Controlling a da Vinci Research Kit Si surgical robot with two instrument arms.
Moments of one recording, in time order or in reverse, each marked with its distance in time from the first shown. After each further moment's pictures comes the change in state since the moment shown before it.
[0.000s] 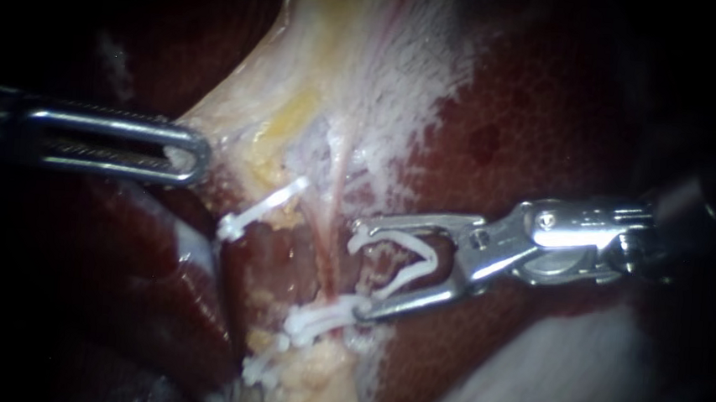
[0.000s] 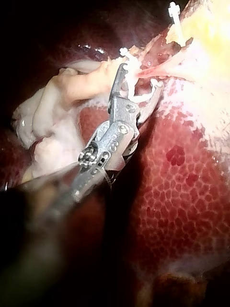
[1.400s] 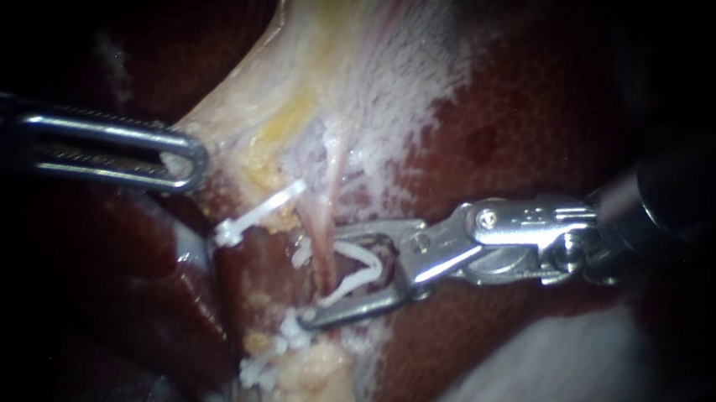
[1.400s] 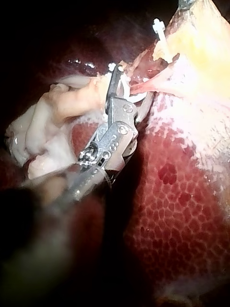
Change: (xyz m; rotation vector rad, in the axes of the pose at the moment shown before) right arm 0.002 0.000 0.003 -0.003 -0.002 0.039; left arm 0.000 0.000 0.000 0.002 0.000 0.000
